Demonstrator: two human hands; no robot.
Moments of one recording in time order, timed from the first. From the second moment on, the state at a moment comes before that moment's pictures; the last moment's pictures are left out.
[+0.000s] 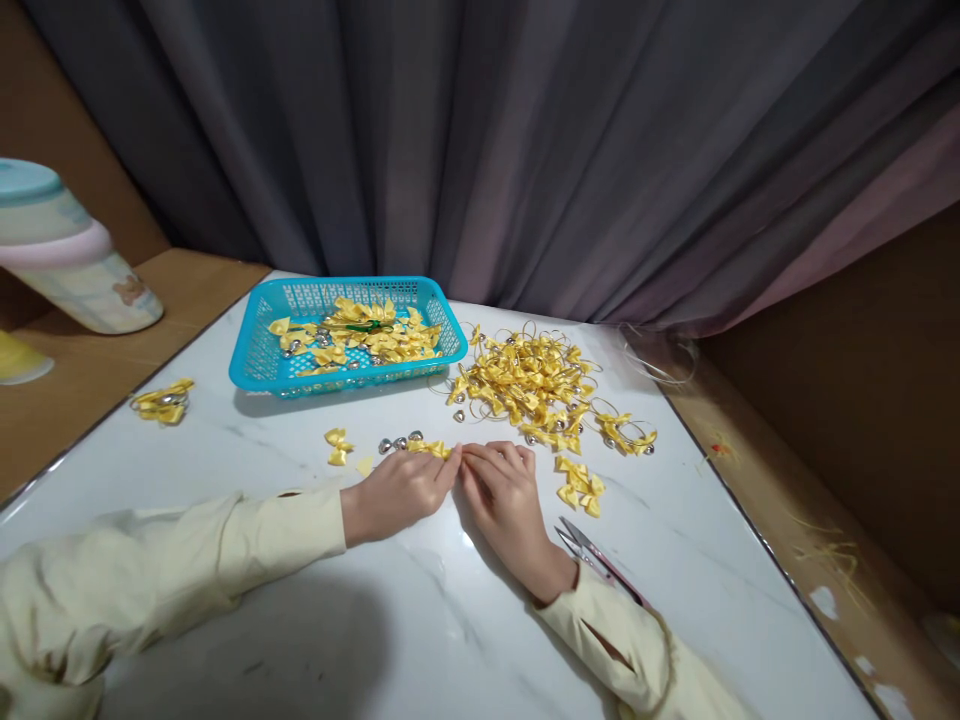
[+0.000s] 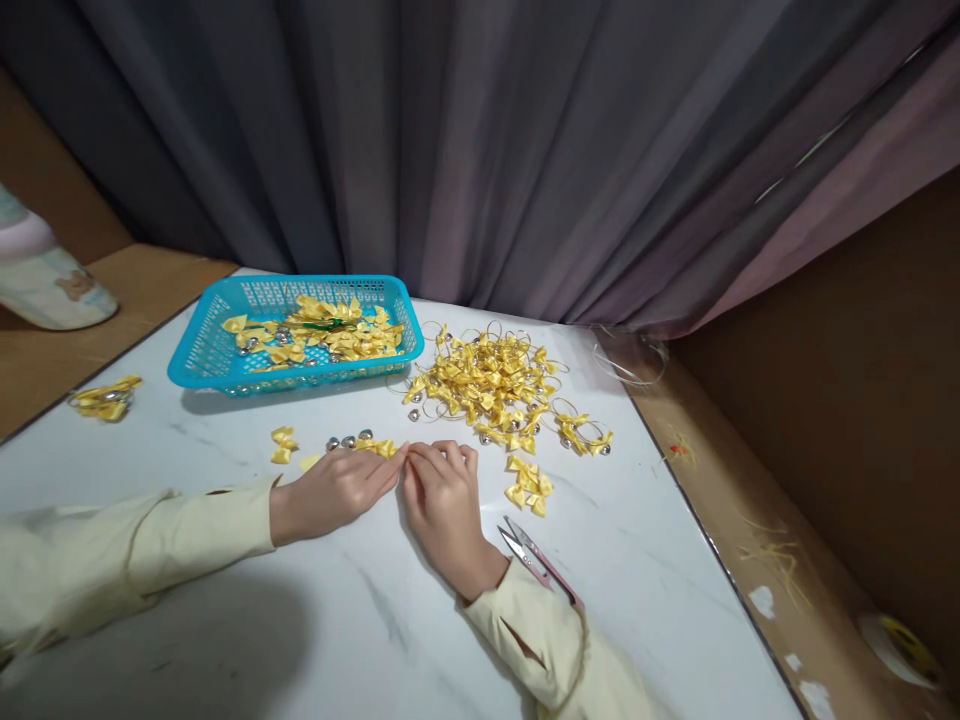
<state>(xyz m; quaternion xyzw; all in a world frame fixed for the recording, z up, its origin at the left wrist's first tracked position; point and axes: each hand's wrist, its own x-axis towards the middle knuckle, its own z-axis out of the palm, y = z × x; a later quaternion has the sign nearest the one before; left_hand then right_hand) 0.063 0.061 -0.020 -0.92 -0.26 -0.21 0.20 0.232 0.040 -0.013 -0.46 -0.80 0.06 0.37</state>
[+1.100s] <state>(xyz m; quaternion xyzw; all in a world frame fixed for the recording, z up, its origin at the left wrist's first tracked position) 0.070 0.073 -0.007 -0.75 -0.47 -0.31 -0.34 0.236 0.046 -0.009 -0.51 -0.72 0.22 0.41</state>
